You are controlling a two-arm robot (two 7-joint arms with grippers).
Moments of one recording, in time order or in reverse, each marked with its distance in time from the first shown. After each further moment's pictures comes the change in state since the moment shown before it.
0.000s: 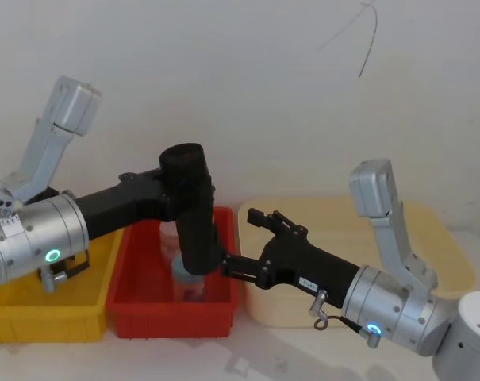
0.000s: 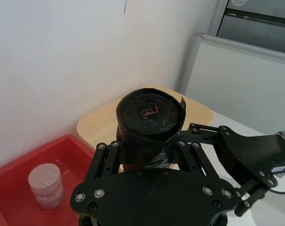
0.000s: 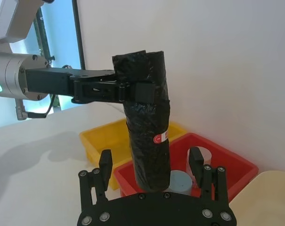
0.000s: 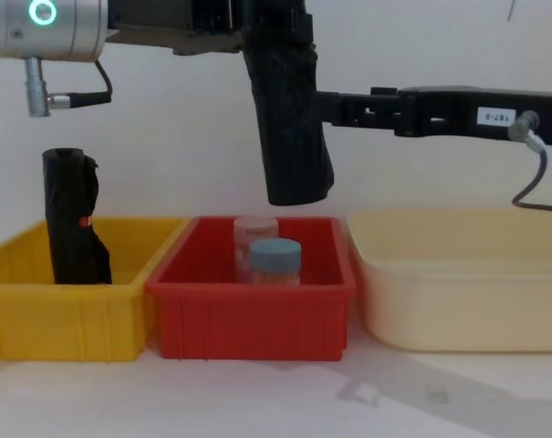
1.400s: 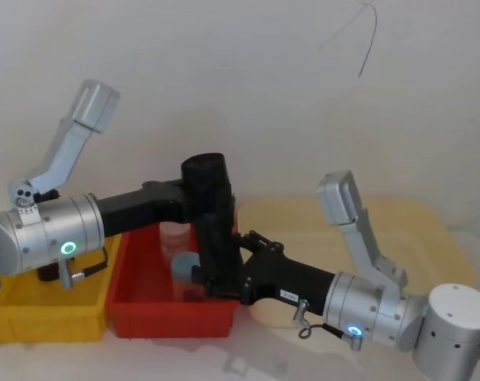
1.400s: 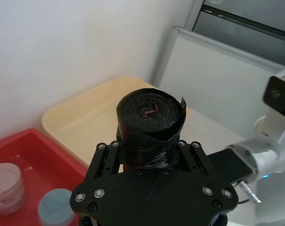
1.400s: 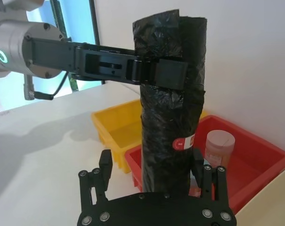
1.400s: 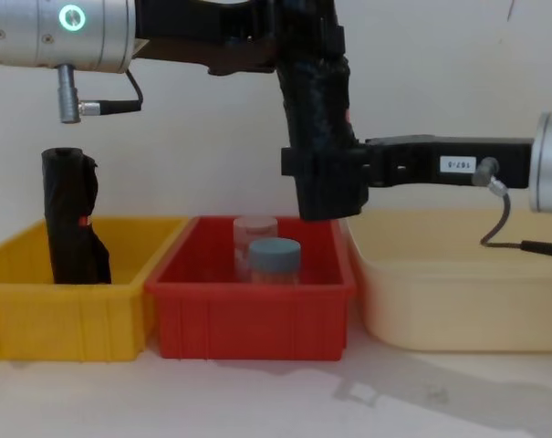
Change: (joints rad) left arm -0.077 -0.020 0.049 0.107 -0.095 0.064 -0.069; right arm 0.098 -0.002 -0.095 0.146 0.026 0.003 0.080
